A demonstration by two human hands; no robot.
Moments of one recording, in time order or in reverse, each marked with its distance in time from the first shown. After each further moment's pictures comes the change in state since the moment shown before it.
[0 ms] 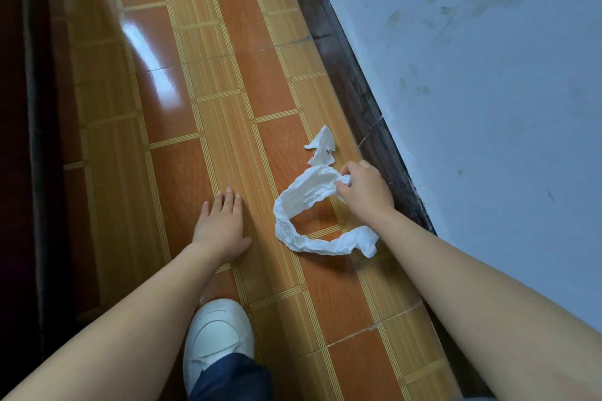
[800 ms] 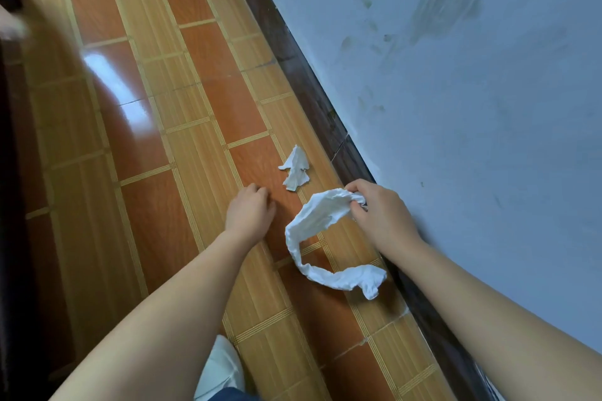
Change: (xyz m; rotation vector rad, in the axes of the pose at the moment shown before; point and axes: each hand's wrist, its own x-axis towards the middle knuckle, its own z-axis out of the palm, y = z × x) left_hand 0.048 0.067 -0.044 -0.374 0.326 0.142; right_hand -0.045 0.017 -0.055 0.091 0.076 0.006
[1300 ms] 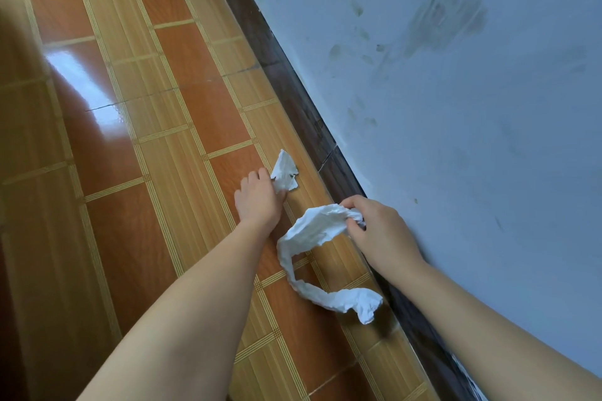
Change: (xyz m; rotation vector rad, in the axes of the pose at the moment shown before) left_hand 0.054 0.041 0.016 -0.094 0.103 -0.134; right_hand -0.001 0.005 -0.006 -0.038 -0.011 0.013
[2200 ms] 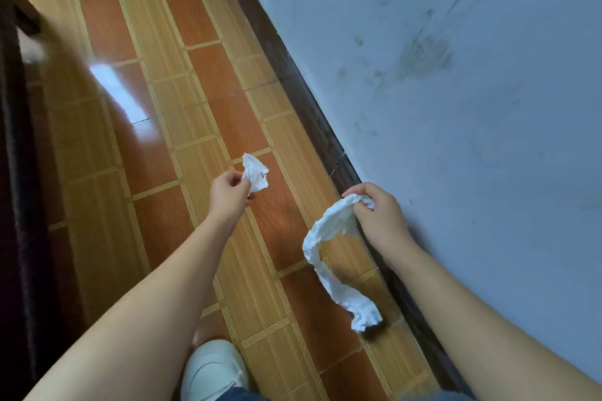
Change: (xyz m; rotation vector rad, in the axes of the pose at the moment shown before) left_hand -0.030 -0.039 -0.087 -0.869 0.005 -0.270; right_hand -0.002 -0.030 -0.020 0.528 0.054 0.177
